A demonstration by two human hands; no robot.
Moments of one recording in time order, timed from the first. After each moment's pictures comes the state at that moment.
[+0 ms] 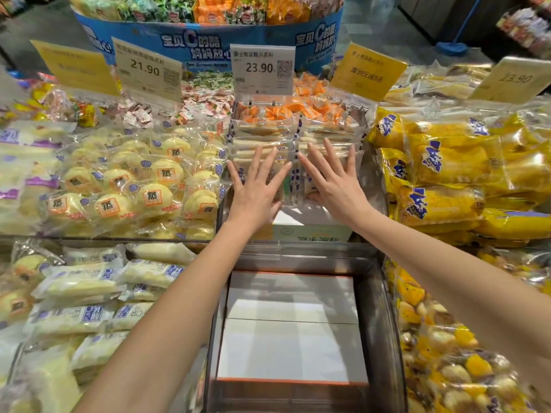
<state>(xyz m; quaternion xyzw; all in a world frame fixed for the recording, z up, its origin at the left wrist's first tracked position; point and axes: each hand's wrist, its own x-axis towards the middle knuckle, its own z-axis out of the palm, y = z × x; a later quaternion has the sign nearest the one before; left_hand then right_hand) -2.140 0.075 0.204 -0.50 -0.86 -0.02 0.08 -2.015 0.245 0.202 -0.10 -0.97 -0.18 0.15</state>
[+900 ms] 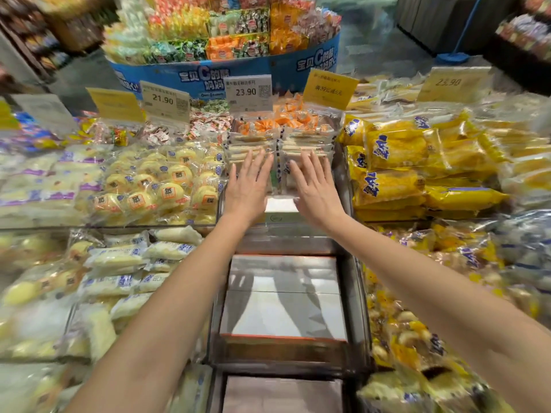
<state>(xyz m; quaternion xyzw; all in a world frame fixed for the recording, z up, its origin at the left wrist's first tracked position) -2.076 0.048 0.265 -0.45 -0.89 -0.01 0.09 -1.962 0.177 0.241 -0.18 -0.97 -0.04 0.16</state>
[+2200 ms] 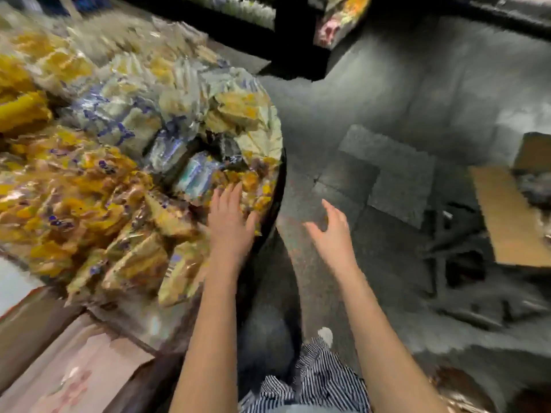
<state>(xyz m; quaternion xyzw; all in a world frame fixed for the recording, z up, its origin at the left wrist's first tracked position) -1.428 0.014 0.189 -0.70 -0.61 -0.30 -0.21 -1.238 -0.043 0.206 -0.78 -0.45 0.32 0.30</state>
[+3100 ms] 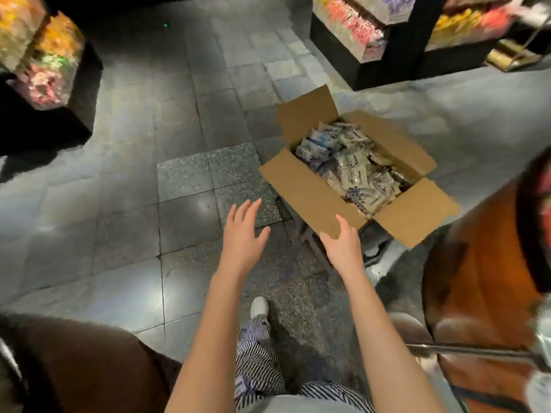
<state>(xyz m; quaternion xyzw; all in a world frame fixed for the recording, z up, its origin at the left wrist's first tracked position) -0.766 0.087 0.178 -0.91 -0.25 -0.05 -0.33 -0.671 -0.092 0.177 -0.88 -0.02 0.22 0.41</state>
